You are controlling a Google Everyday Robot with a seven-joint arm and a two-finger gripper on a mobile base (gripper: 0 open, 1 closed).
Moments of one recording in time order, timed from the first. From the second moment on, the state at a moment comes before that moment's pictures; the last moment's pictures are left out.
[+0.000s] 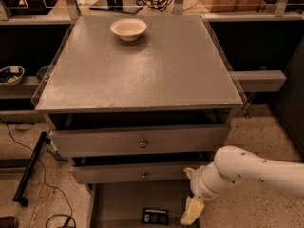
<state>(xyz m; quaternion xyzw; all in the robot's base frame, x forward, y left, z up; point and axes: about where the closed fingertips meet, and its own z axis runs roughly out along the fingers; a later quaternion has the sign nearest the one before) 0.417 -0.118 0.501 -0.61 0.76 0.18 0.17</state>
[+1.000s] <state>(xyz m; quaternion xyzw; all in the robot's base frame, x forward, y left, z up) 0.408 -0.100 0.478 -0.64 0.73 0.19 0.15</state>
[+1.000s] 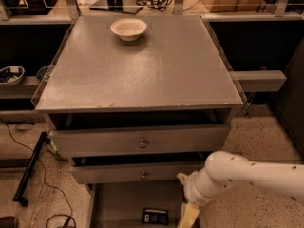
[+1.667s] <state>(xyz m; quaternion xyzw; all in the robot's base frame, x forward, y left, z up) 0.392 -0.079 0.430 -0.66 0.72 0.17 0.15</state>
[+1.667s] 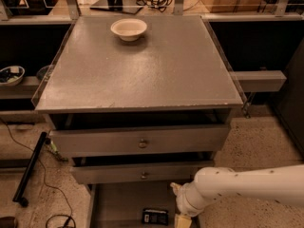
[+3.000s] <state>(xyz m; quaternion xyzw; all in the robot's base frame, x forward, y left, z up) 0.399 -0.061 0.347 -0.65 0.72 0.21 0.13</state>
